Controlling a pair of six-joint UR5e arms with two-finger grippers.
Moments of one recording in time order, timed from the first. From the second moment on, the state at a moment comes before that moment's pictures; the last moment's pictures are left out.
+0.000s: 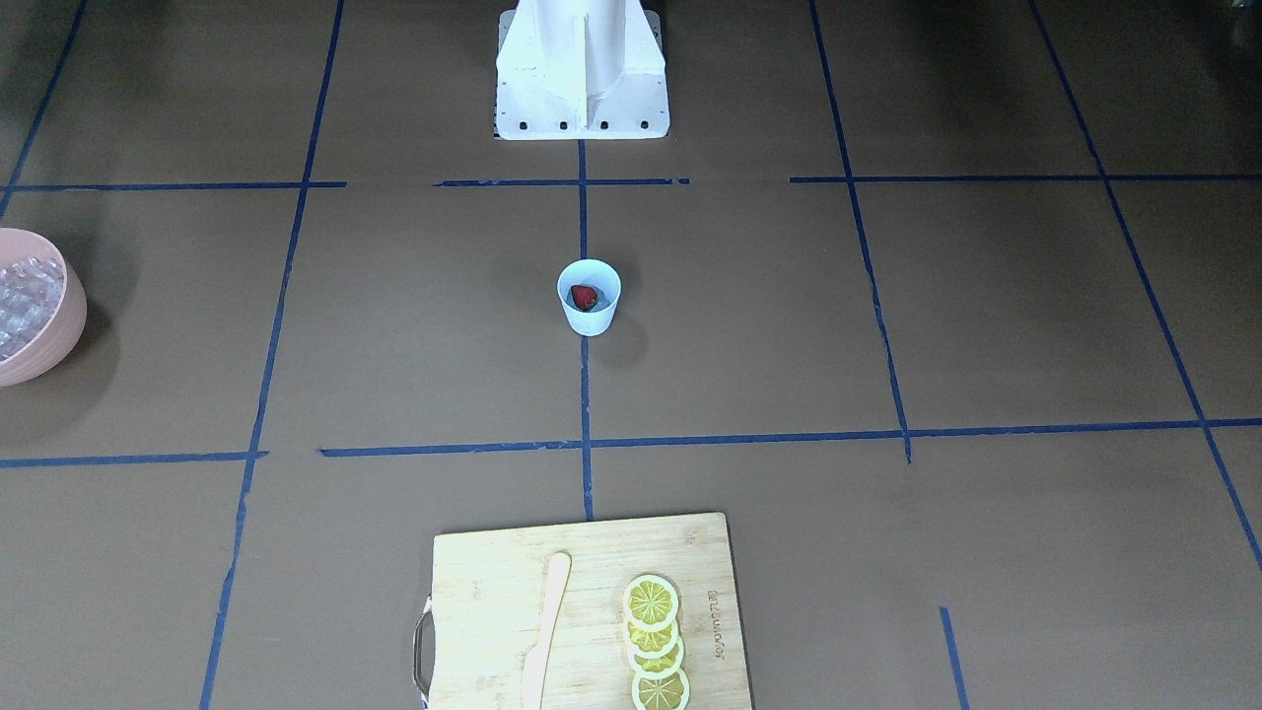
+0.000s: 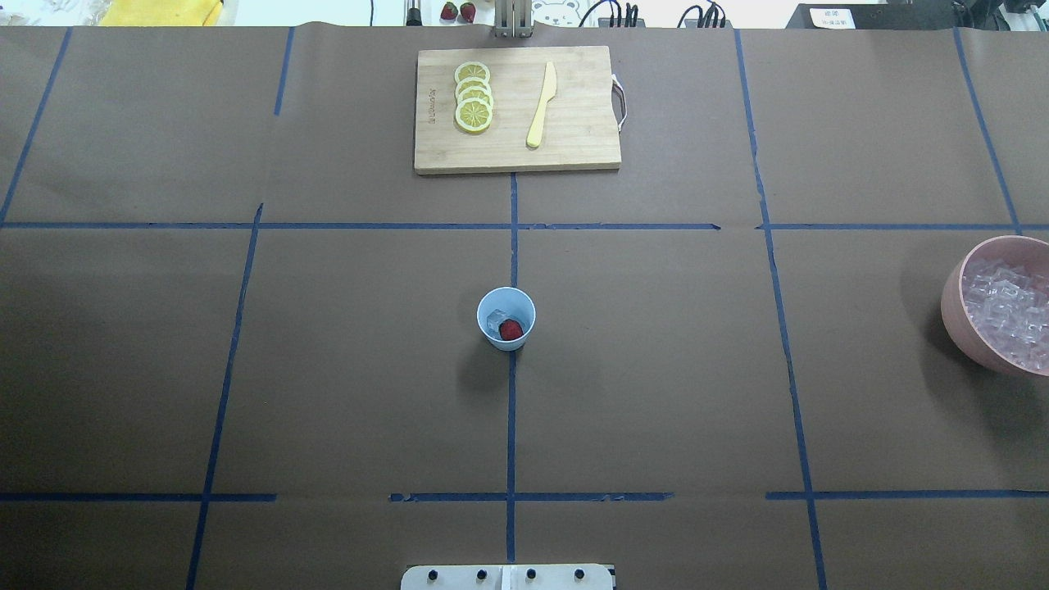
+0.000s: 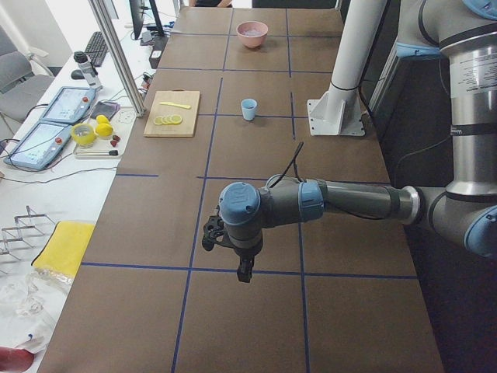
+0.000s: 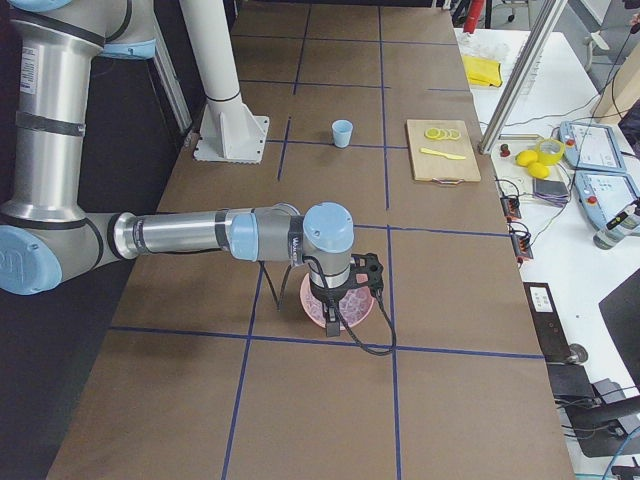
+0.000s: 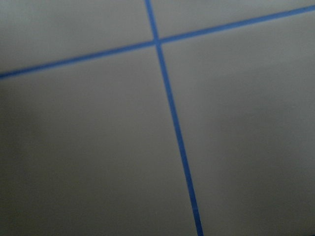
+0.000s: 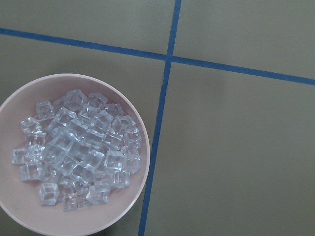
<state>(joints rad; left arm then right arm) -1.66 -1.40 -1.82 -1.29 -2.36 0.35 1.60 -1.76 1.87 -1.68 2.29 -0.15</state>
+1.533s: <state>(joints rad) -1.68 -1.23 -2.07 -1.23 -2.37 0.27 1.58 -1.79 1.91 -1.68 2.23 -0.15</state>
